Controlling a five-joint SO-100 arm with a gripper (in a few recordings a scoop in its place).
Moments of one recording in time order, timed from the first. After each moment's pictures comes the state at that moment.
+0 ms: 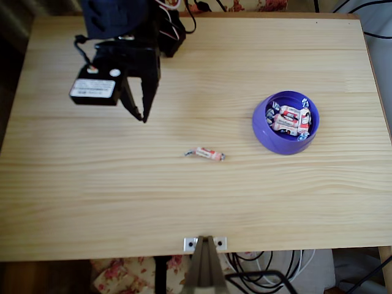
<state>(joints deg) 5.5 188.3 175.4 54.9 2.2</state>
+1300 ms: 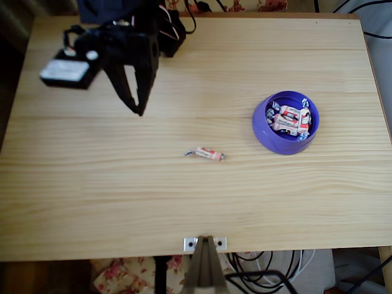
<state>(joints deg) 5.5 188.3 166.2 61.9 12.3</state>
